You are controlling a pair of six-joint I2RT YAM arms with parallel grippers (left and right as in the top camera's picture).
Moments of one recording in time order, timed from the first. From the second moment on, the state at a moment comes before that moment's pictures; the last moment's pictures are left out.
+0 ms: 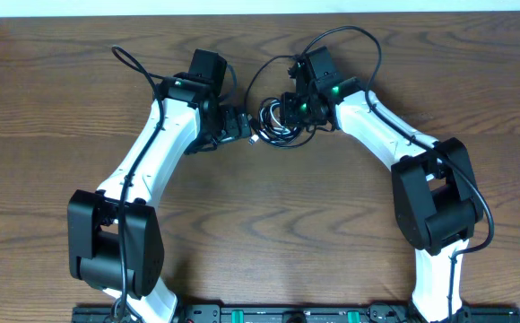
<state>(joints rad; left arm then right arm) -0.26 1.81 1.43 -0.97 0.08 -0.52 0.45 2.12 1.58 -0.53 -0.33 0.45</state>
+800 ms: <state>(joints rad) -0.26 1.81 1.43 -0.97 0.08 -0.52 0.48 1.42 1.64 -0.41 -0.16 0.36</state>
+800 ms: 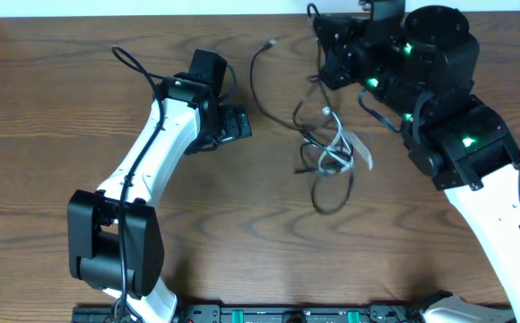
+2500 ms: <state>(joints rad) -0.28 1.81 1.41 -0.88 0.69 -0.21 0.45 1.56 1.92 -0.26 -0.29 0.56</state>
